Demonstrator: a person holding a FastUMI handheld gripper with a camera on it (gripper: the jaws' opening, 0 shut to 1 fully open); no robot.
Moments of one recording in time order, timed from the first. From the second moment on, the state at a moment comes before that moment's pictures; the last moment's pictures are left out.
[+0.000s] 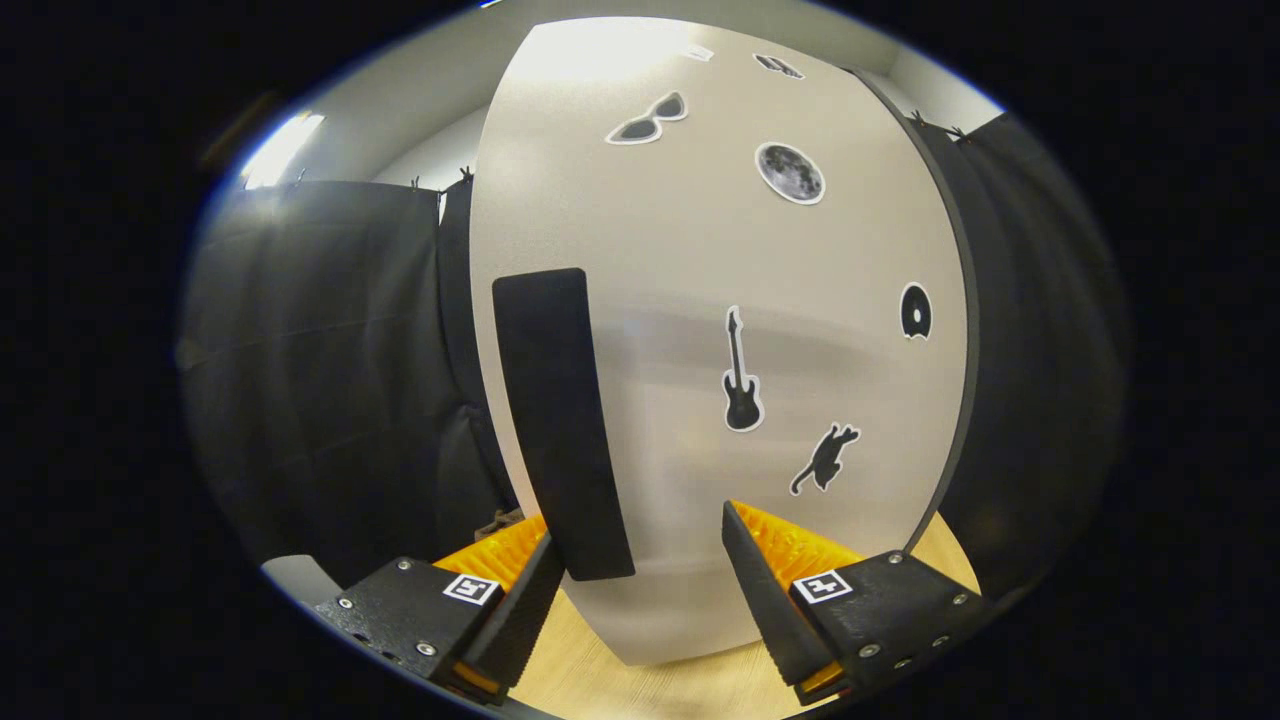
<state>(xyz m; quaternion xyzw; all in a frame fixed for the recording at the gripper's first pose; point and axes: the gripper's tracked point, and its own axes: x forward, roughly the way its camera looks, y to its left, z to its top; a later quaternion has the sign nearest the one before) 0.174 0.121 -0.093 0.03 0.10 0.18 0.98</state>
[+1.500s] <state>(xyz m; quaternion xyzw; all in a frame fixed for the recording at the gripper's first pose) 0.225 0.138 -0.106 0.01 0.06 0.10 0.99</state>
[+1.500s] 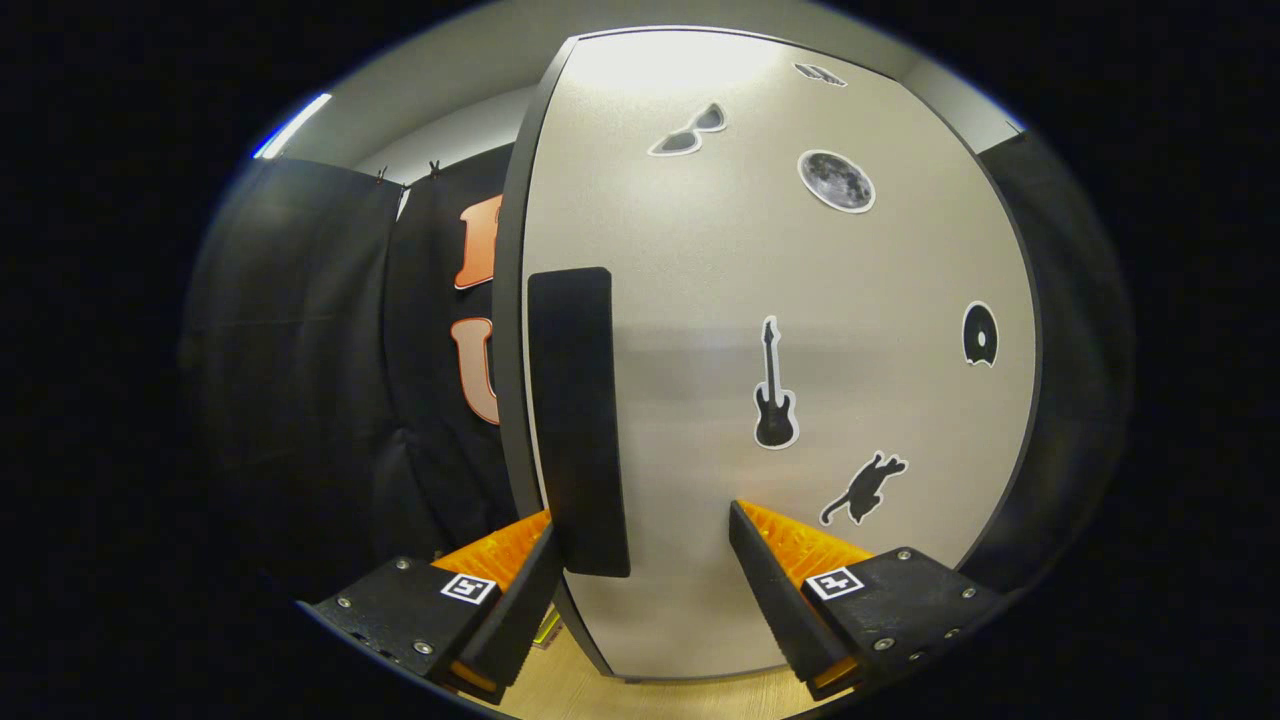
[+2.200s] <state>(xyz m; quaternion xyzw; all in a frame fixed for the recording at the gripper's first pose) 0.154 0.116 -0.082 0.00 0.05 0.08 1.00</state>
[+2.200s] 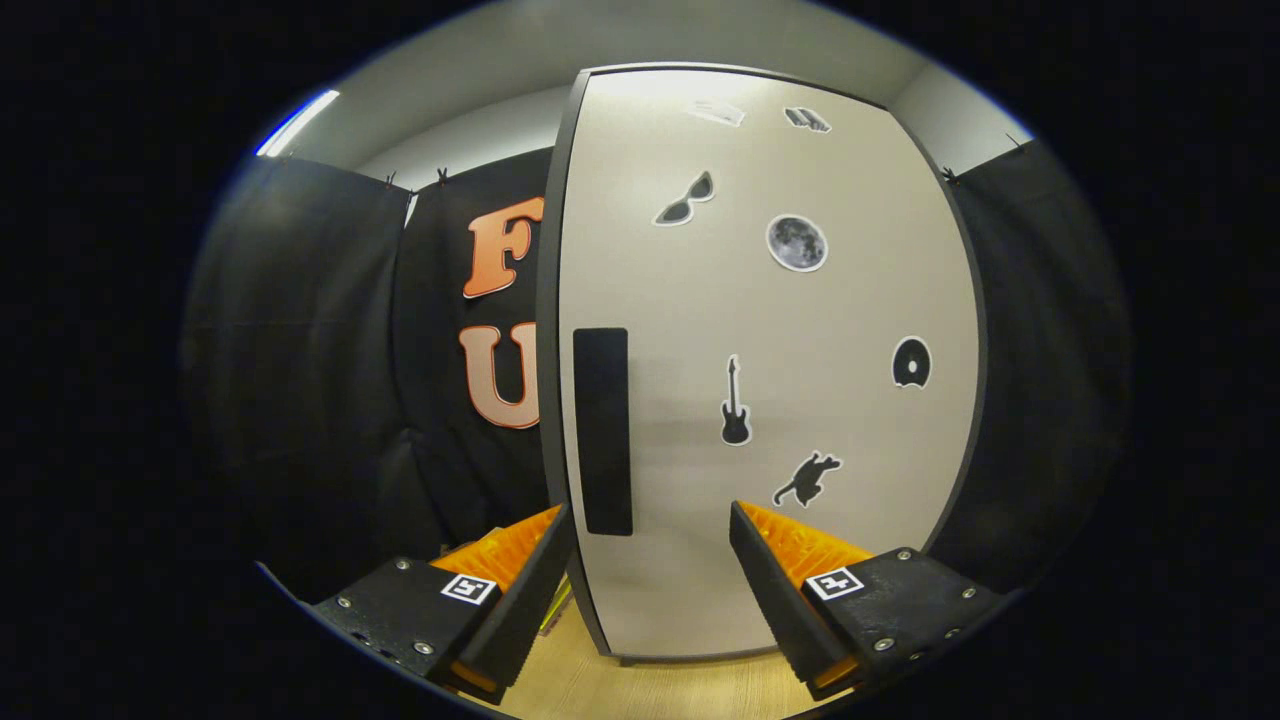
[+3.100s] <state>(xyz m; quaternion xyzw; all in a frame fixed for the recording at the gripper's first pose) -0.036 0.002 -0.017 0.01 0.03 -0.01 1.00</state>
